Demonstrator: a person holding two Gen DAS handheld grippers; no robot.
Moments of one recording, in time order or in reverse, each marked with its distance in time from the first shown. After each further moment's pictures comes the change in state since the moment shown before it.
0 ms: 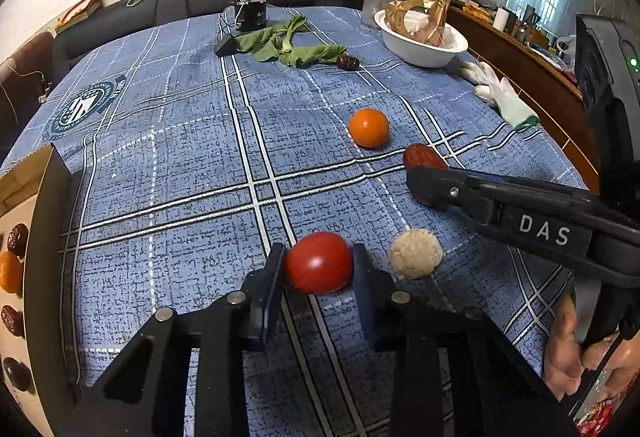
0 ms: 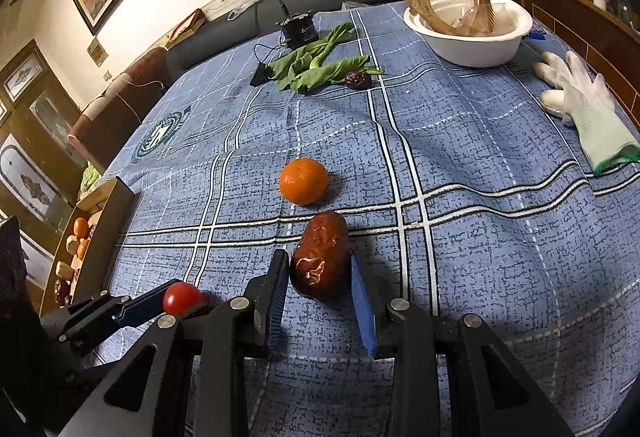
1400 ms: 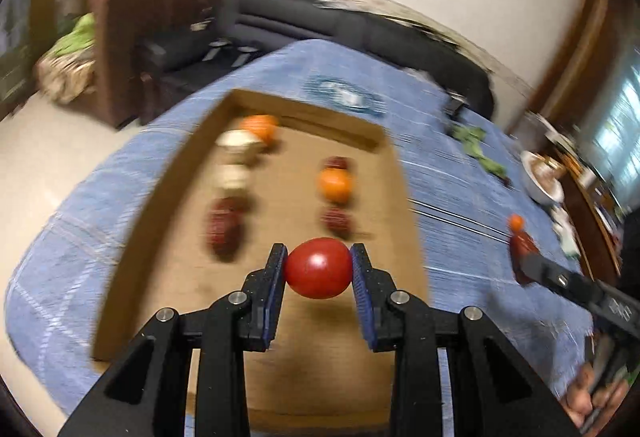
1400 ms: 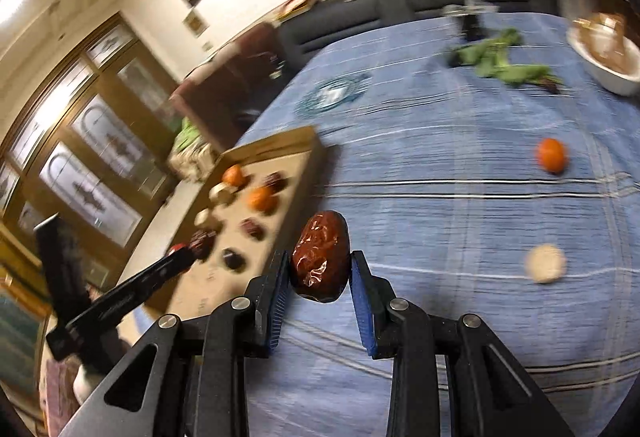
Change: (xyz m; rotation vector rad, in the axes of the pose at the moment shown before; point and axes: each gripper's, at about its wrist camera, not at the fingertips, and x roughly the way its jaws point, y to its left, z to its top) left arm -0.179 0.209 -0.107 -0.544 -0.166 0.222; right arm -0.040 0.169 -0.040 -0.148 0.067 0.355
